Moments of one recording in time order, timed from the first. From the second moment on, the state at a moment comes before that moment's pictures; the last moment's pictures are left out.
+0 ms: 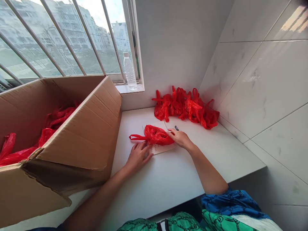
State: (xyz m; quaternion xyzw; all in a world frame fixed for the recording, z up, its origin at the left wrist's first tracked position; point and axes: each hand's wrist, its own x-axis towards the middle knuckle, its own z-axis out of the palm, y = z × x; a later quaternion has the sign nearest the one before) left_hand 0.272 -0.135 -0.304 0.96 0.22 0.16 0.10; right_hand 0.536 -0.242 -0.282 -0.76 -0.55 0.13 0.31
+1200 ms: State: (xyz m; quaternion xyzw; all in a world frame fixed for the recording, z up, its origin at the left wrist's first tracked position) left_hand 0.294 -0.105 -0.258 0.88 0.32 0.34 0.12; right_hand 0.542 -0.256 -0.267 -0.71 -0.58 0.01 0.39
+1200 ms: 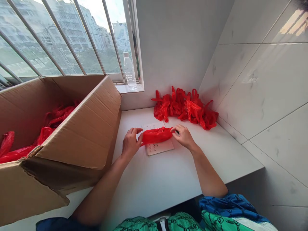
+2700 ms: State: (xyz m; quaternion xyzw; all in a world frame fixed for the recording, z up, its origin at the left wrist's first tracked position) left_hand 0.288 -0.159 -0.201 0.90 0.05 0.36 0.24; right_hand 0.465 -0.281 -0.194 -0.61 -0.71 -0.01 0.35
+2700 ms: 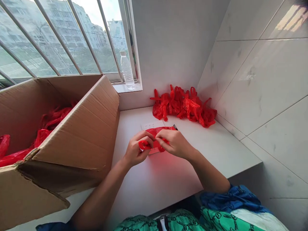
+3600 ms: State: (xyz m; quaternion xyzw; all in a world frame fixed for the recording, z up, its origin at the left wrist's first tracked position) left_hand 0.310 -0.148 -0.263 0.96 0.22 0.18 -0.04; right_hand 0.468 -0.237 -0.237 -0.77 -0.63 -0.10 0.03
